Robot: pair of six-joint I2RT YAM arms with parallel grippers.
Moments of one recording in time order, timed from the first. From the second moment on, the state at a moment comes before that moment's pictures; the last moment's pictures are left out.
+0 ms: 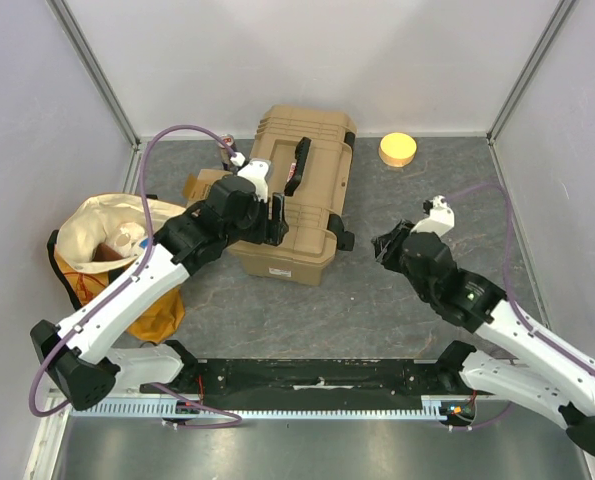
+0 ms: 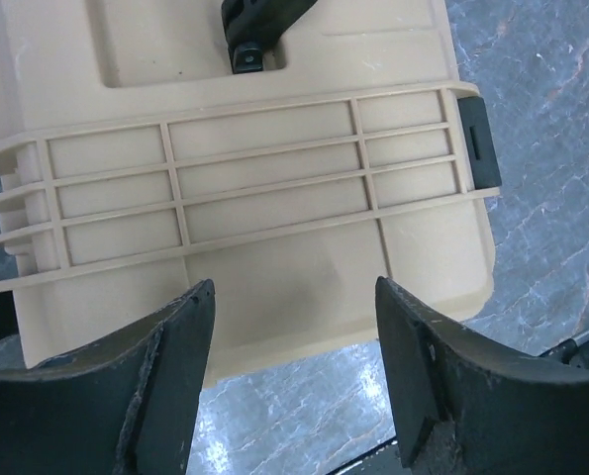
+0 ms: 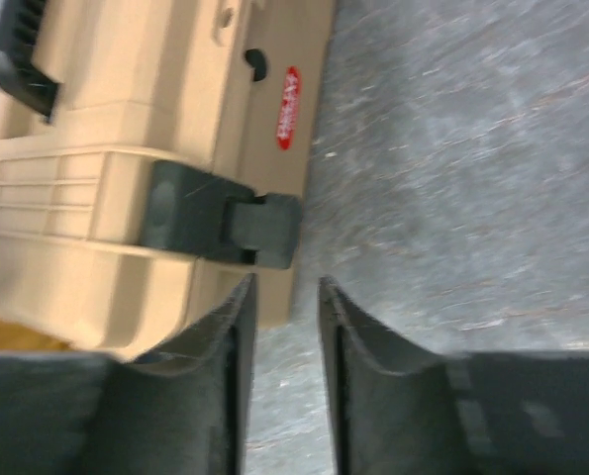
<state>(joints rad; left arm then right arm) -0.70 1.20 1.23 -0.64 -0.14 -0.34 0.80 0.80 0.76 -0.40 0.50 0.83</state>
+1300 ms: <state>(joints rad) -0.49 1.14 1.11 -0.63 -0.06 -0.35 0.57 1.51 1.09 -0.47 0.09 0.43</state>
